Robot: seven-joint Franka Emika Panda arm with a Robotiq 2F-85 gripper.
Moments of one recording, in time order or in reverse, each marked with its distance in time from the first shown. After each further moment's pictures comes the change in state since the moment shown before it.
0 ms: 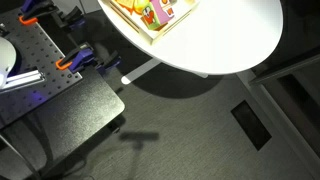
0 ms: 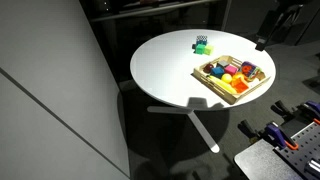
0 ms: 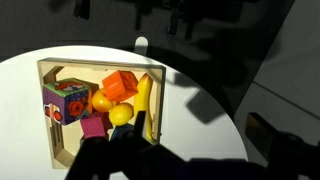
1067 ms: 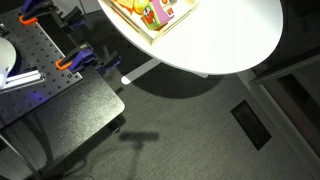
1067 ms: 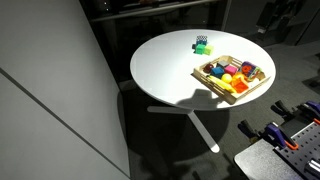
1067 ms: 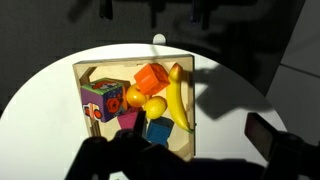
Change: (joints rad) arm -0.112 0.071 -0.004 0.069 -0.073 0.000 0.068
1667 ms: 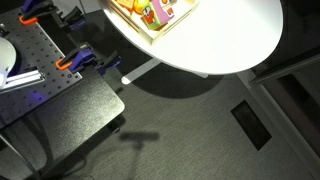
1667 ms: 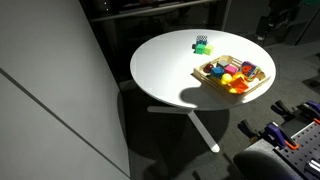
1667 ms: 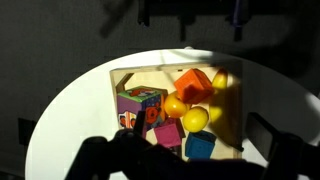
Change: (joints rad) arm -0.068 0.182 -0.032 0.057 -0.171 0.030 0.030
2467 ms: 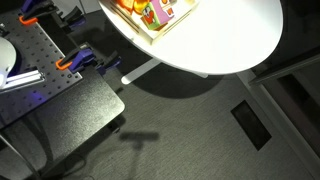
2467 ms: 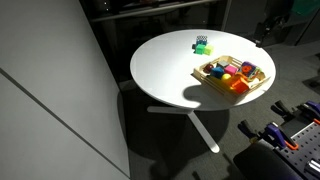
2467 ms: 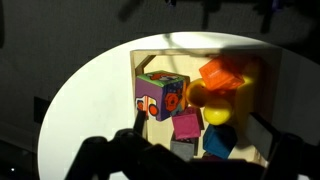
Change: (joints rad) arm -0.008 0.077 -0.031 -0.001 -0.133 0.123 -0.002
